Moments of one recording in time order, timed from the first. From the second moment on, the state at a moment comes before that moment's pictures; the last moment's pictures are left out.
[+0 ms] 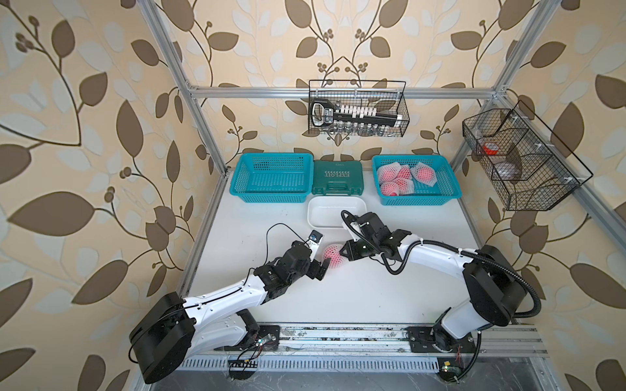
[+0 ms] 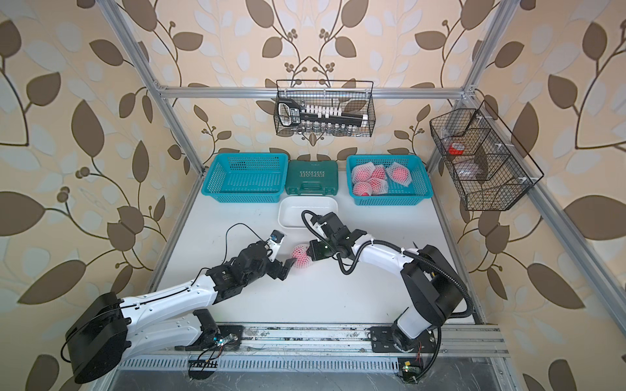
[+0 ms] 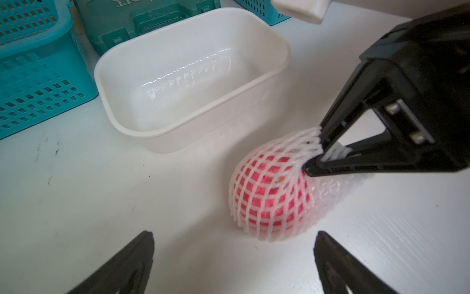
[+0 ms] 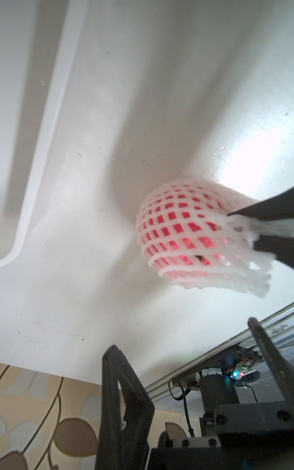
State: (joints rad) left arm -0.80 1.07 0.45 0.04 -0.16 -0.14; right arm 0.68 1.58 0.94 -0.28 -0.31 0.46
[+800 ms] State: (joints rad) left arm -0.78 1.05 0.45 0.03 -0.19 -0.15; right arm 0.71 1.48 1.06 -0.52 -0.17 0.40
